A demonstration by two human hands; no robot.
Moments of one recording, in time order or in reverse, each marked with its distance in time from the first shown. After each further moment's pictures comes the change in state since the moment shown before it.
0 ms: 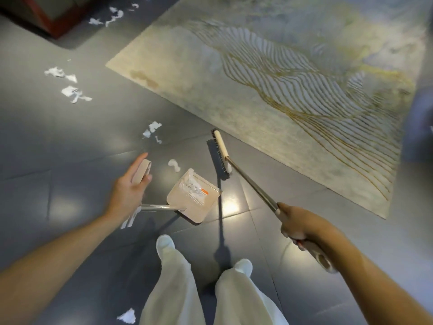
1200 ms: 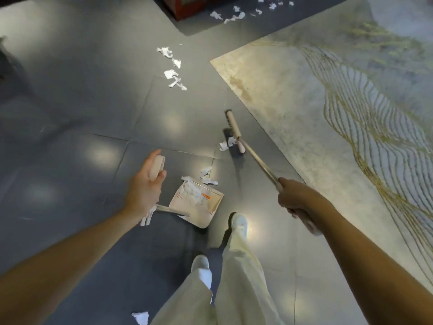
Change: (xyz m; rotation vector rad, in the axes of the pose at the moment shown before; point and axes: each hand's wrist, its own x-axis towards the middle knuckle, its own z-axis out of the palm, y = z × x) left_hand 0.134 -0.145 -0.216 -0.094 0.398 -0.266; right_hand 0.102 -0.422 0.009 -0.356 0.031 -0.302
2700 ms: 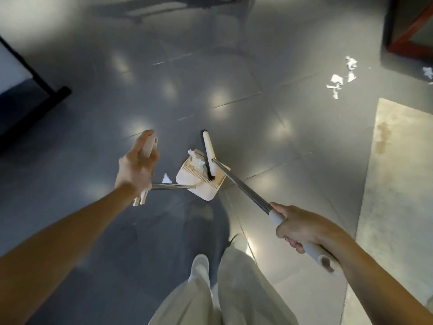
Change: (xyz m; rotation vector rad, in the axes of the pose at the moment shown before) left_hand -0.490 -0.079 -0.012 -0.175 0.818 -0.564; right_hand -0.179 0.099 0.146 -0.675 -0.488 -0.418
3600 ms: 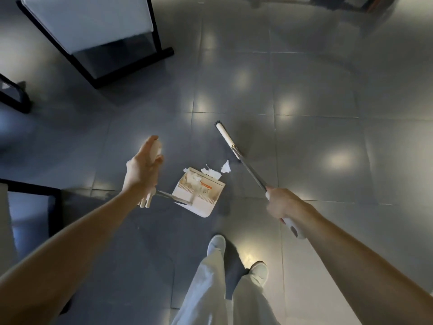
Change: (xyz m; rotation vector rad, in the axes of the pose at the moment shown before) left_hand -0.032 -0.185 -0.156 0.004 0.321 -0.379; right_hand 0.085 -0.205 0.154 -0.711 0.052 -0.238
